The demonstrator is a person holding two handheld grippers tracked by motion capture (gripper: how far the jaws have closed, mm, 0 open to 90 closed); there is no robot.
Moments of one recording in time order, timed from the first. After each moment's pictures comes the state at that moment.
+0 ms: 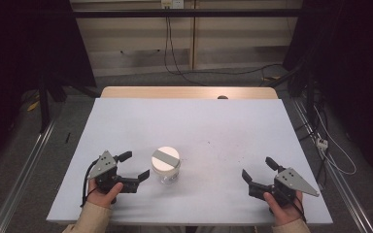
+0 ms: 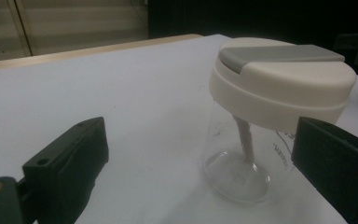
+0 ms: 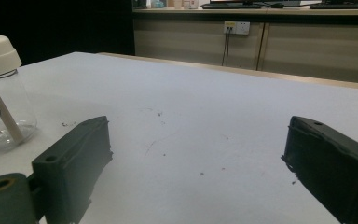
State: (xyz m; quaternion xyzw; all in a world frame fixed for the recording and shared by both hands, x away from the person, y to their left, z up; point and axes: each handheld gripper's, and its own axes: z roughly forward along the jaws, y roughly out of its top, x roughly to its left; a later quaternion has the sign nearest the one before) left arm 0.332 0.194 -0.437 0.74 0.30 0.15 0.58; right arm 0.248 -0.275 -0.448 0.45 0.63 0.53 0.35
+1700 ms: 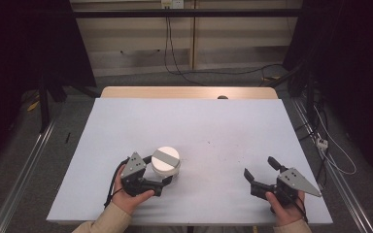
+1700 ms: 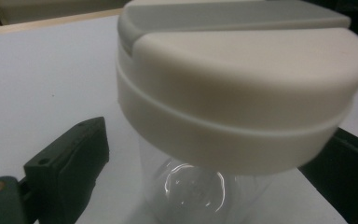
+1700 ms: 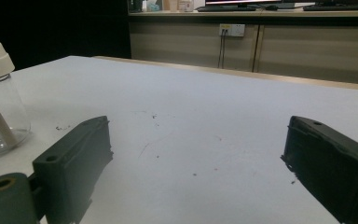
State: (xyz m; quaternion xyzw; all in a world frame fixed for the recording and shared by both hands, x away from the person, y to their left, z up) left arm 0.330 0.128 -0.446 0.79 0.29 0.13 0.53; right arm 0.248 -0.280 -0.447 0.46 0.62 0.53 0.35
